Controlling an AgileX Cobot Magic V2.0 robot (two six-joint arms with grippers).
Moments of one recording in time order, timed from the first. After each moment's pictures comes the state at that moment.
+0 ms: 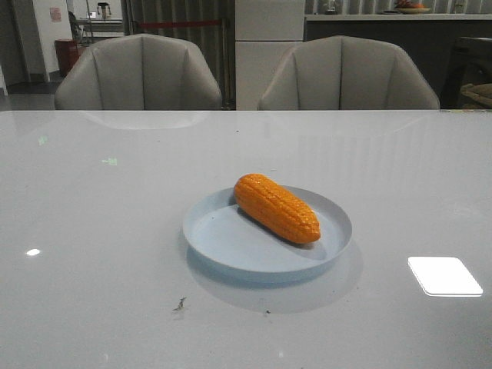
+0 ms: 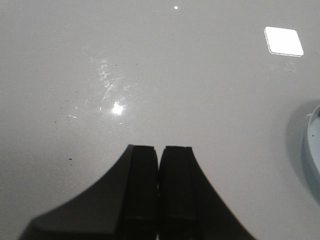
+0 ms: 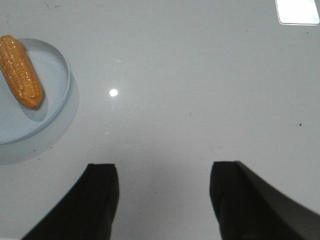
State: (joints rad) left arm -0.12 1.04 -0.60 -0.13 0.28 0.01; right arm 0.00 0.62 -0.59 0.05 0.73 0.02
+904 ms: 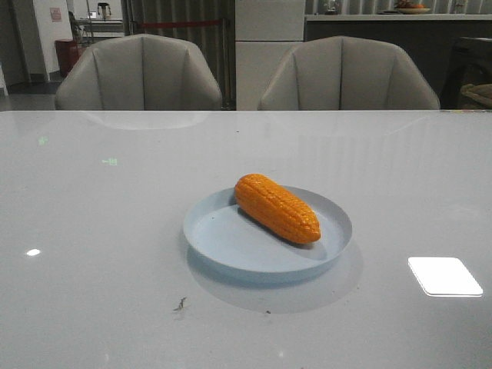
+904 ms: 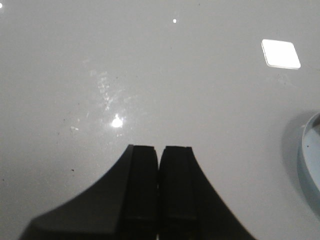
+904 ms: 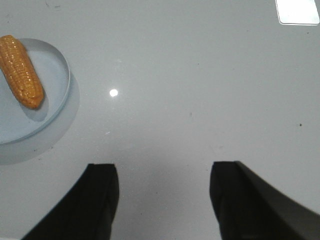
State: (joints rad) left arm -0.12 0.97 -0.57 -0.12 0.23 0.01; right arm 0.00 0.62 -0.59 0.05 0.73 0.02
